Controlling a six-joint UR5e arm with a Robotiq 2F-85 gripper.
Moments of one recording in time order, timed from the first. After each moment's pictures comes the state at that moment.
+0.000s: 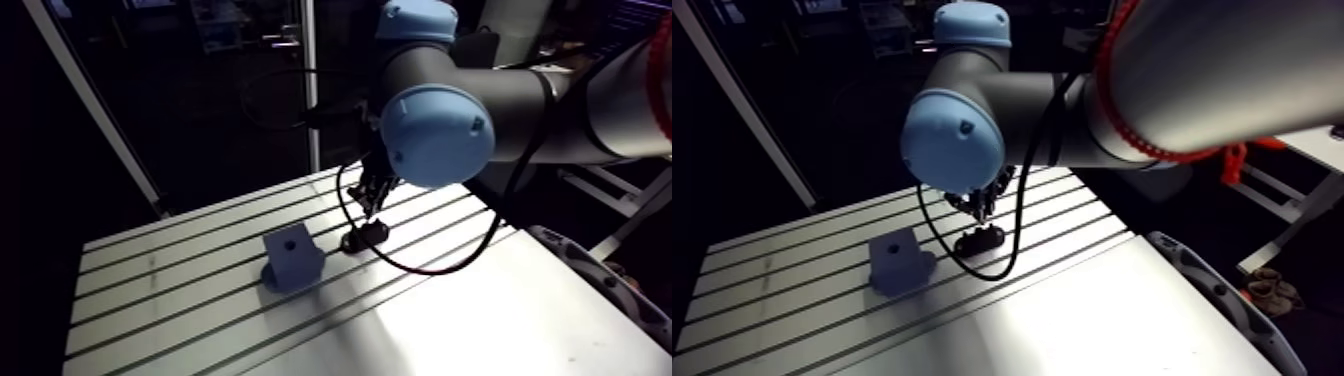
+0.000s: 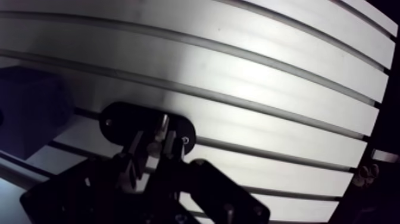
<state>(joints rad) -0.48 -1.29 2.02 -2.40 -1.54 -2.30</state>
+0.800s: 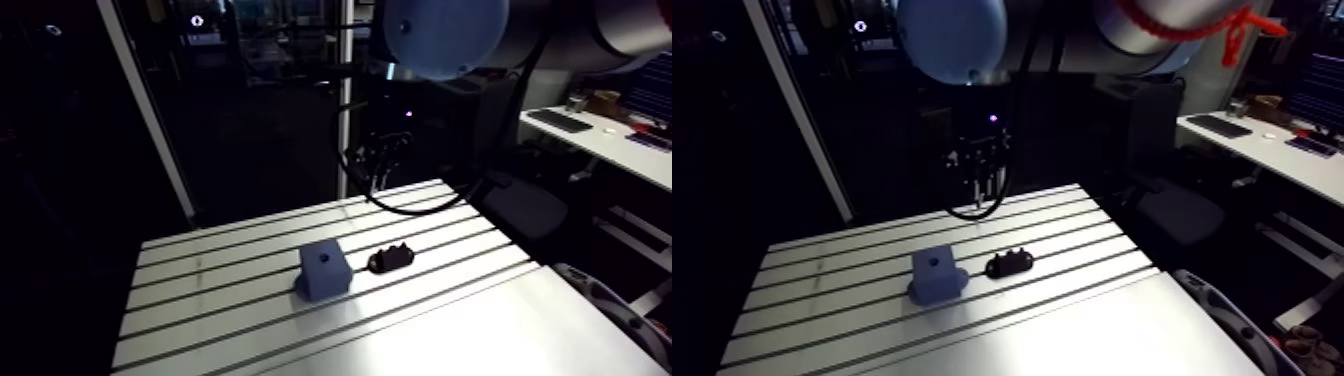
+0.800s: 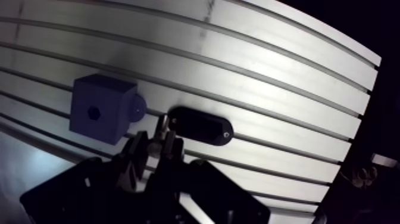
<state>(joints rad) -0.35 -1.41 1.81 -2.03 -1.53 -2.22</state>
